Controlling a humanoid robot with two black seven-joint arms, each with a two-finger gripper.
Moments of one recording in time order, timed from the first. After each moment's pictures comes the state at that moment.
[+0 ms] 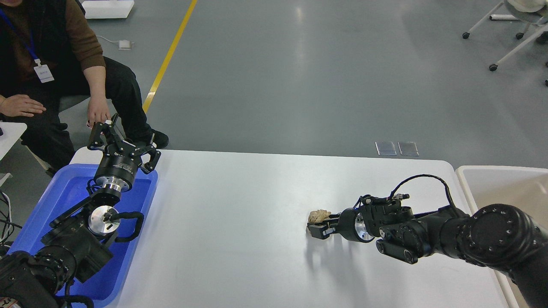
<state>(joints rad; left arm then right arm) -0.71 0.21 -0.75 -0.21 -0.11 -0.63 -0.56 1.06 0.00 -0.82 0.58 -0.81 -0.15 0.34</state>
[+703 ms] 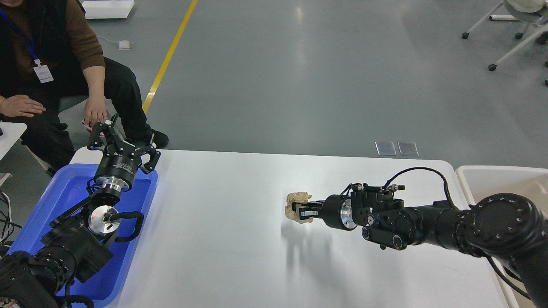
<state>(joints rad) -0.71 0.21 -0.75 -0.21 -0.11 -0.63 -0.56 1.12 0.00 -0.67 0.65 -0.71 -0.16 0.38</state>
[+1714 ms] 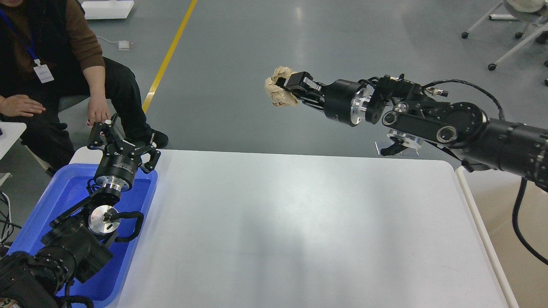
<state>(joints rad) -0.71 0.21 -0.75 -0.21 -0.11 -0.63 -0.56 1.45 -0.34 -0.21 0.90 -0.39 0.04 0.40</state>
